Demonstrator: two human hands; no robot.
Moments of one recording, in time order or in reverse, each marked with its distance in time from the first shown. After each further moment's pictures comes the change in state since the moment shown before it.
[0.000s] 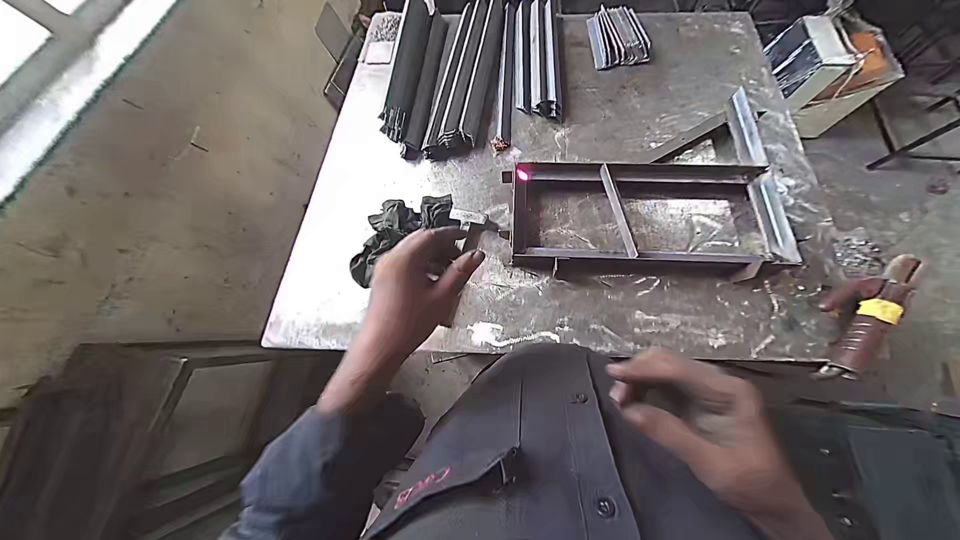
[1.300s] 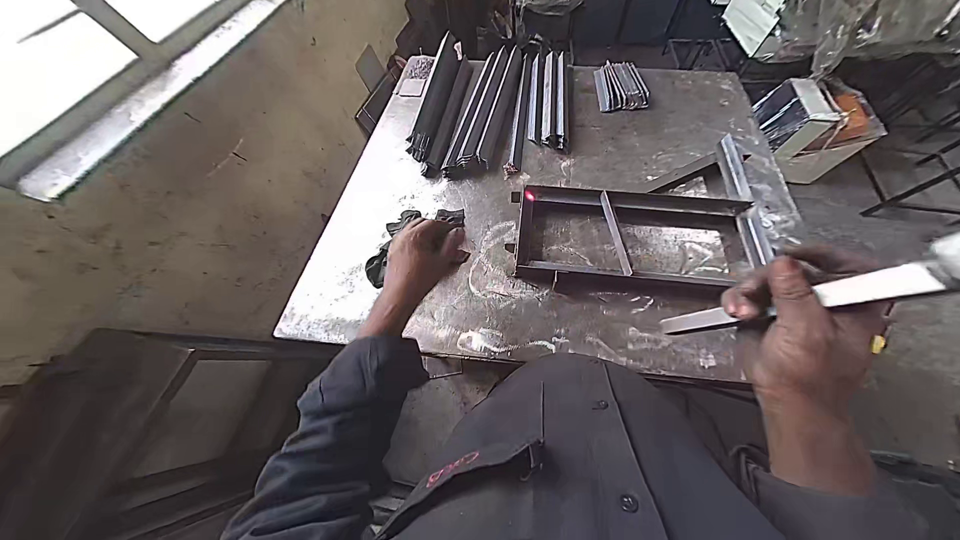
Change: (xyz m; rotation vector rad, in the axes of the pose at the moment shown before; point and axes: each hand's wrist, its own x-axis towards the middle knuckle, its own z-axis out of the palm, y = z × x) left_hand 0.037 -0.061 0.014 0.276 0.098 -0.082; right_hand 0.048 -0.001 -0.084 -0.048 0.587 -0.208
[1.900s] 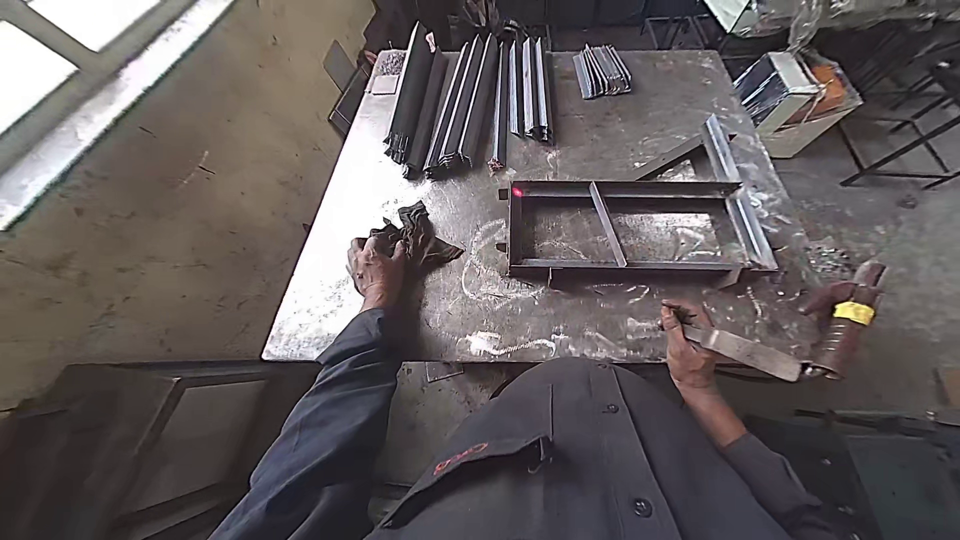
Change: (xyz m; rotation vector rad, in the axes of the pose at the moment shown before) left_hand 0.023 -0.137 0.060 0.202 0.128 -0.507; right_hand -0.086 0.143 -0.042 -0.359 0.000 0.000
